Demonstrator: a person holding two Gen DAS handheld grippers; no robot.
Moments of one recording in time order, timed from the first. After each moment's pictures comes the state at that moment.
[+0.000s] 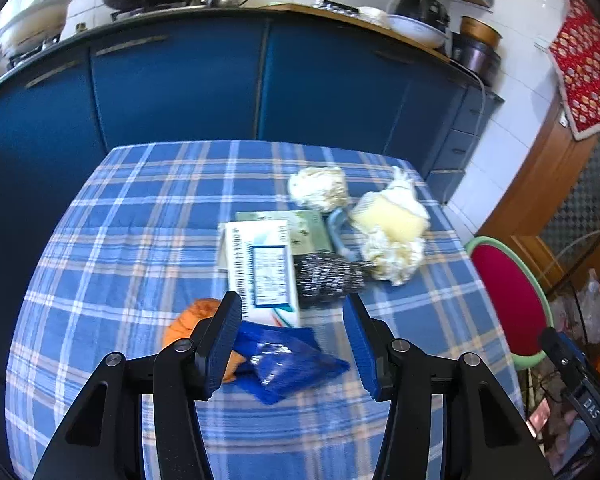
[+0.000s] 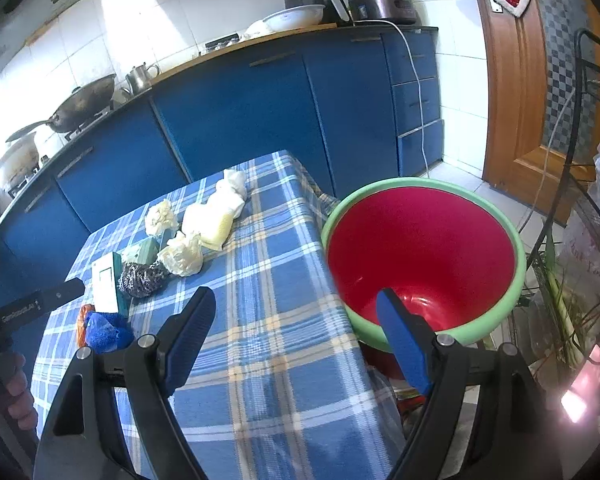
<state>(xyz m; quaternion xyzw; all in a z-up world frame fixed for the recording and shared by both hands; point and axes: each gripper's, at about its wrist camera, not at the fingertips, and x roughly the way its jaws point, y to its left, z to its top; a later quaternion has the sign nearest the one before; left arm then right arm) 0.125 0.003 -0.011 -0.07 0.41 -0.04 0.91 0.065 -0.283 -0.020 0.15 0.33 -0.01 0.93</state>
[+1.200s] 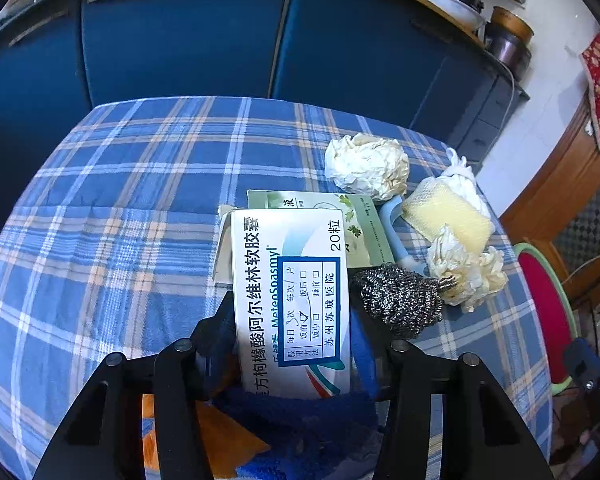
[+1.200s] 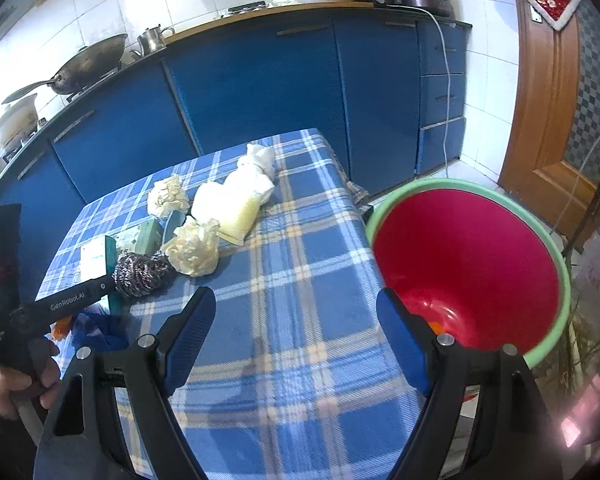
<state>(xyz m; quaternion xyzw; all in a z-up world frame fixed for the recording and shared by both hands) 0.190 0.016 -0.071 -0.10 0.45 -0.03 0.89 0.125 -0.240 -0.033 0.10 0.37 0.01 0.92</state>
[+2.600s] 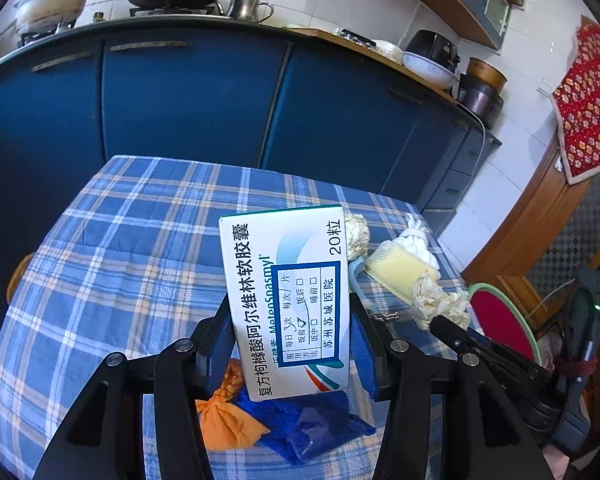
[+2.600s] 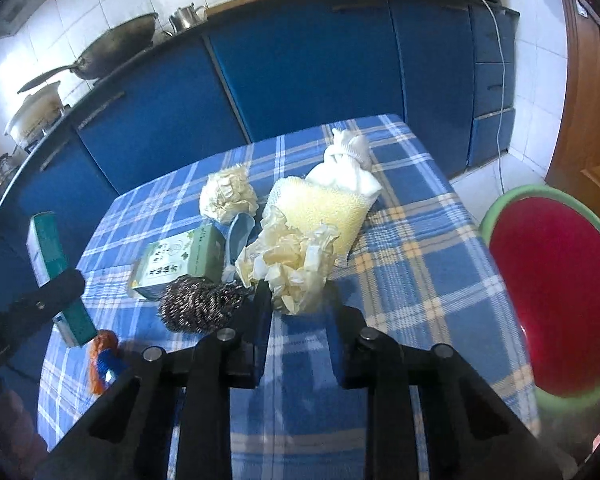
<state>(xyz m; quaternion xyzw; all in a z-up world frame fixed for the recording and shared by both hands) 0.144 0.036 -0.010 -0.12 0.36 -0.06 0.92 0.171 -0.183 -0.044 0.12 0.38 0.08 0.91</state>
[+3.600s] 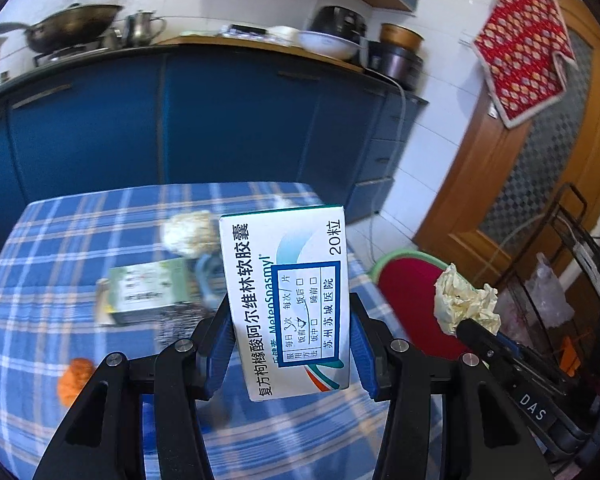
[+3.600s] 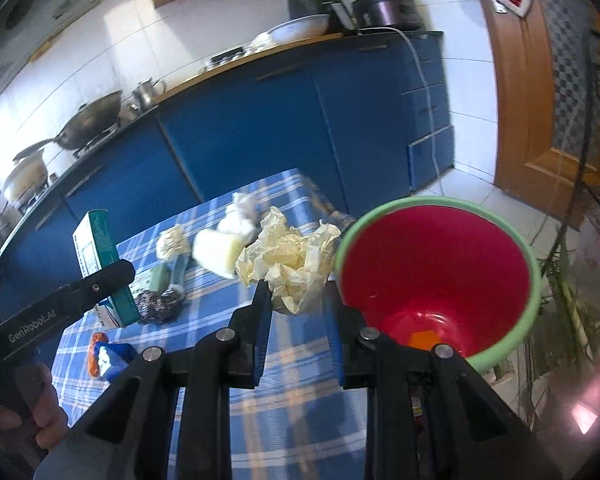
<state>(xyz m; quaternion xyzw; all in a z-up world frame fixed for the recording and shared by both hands) 0.131 -0.091 0.011 -0.05 0.35 -0.17 0.92 0.078 -0.298 -0.011 0.17 0.31 -0.01 0.94</state>
